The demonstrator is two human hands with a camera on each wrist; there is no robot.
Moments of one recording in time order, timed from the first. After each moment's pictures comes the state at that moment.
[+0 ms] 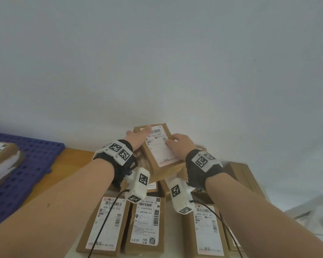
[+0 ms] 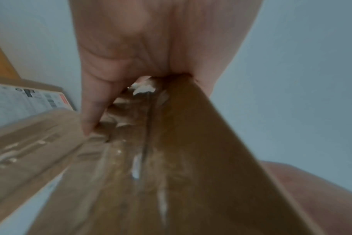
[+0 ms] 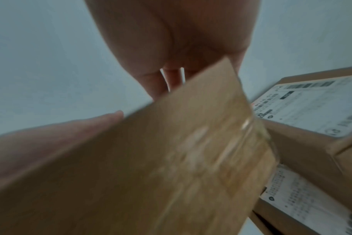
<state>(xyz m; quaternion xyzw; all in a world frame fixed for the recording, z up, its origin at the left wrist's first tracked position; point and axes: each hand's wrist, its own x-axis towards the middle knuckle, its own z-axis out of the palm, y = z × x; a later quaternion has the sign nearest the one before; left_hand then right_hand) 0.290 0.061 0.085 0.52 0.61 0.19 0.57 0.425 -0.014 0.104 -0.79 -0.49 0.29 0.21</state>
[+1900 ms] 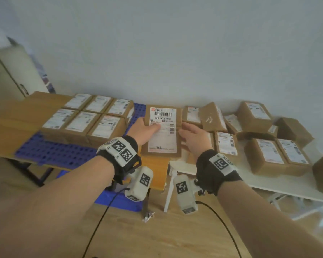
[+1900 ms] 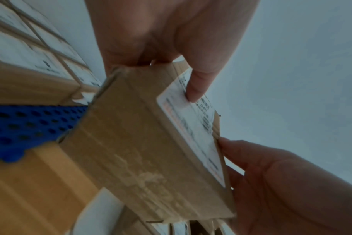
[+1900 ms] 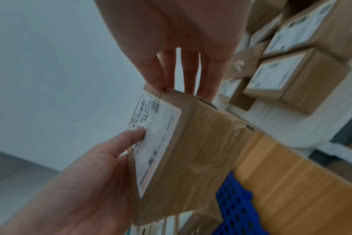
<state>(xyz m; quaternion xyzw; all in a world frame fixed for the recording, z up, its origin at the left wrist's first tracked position) -0.102 -0.151 0.102 0.59 0.56 0.28 0.51 0.045 -0.210 0.087 -0.65 -0.35 0.43 0.52</state>
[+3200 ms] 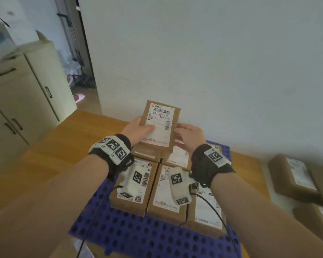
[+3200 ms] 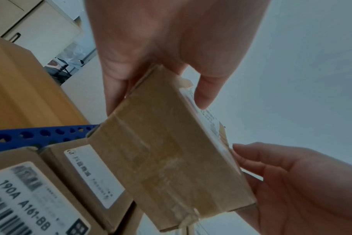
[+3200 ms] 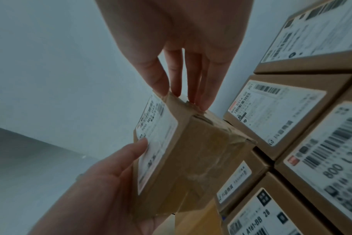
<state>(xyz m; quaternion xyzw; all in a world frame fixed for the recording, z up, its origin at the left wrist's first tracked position) -0.418 0.245 0.078 0.62 0.55 0.24 0.50 -0.258 0.208 0.068 -0.64 -0.32 0.48 0.50</state>
